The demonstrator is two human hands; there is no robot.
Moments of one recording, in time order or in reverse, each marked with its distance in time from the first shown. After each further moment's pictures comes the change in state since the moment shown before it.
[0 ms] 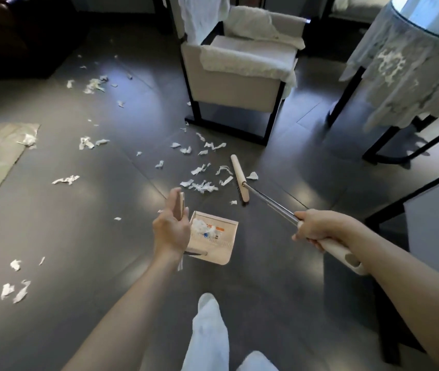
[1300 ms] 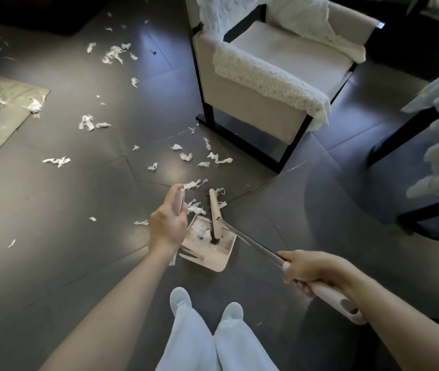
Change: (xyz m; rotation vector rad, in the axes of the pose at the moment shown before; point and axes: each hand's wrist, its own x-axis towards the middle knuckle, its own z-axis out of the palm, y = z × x) left_hand 0.225 0.120 0.236 0.150 0.090 -0.186; right_hand 0.260 0.034 -0.245 0.014 -0.430 -0.069
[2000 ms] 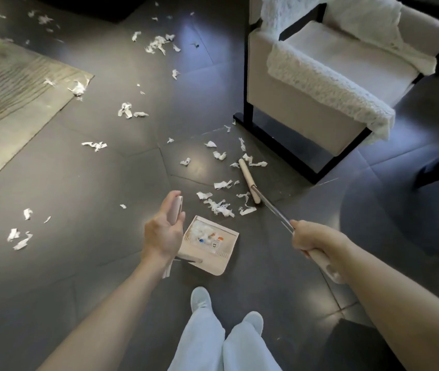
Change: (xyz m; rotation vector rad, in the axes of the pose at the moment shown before) left_hand 0.034 -0.078 -0.079 -0.035 0.099 -0.063; right_hand 0.082 -0.131 -0.011 -0.588 0.257 0.011
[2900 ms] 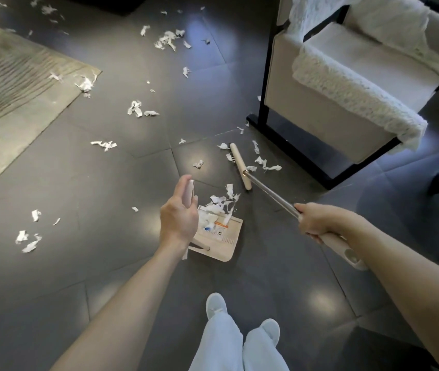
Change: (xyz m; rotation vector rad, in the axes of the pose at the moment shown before) left_hand 0.089 -0.022 -0.034 -0.060 0.032 -0.001; right_hand 0.000 -0.101 -0.063 -0.060 0.025 -0.043
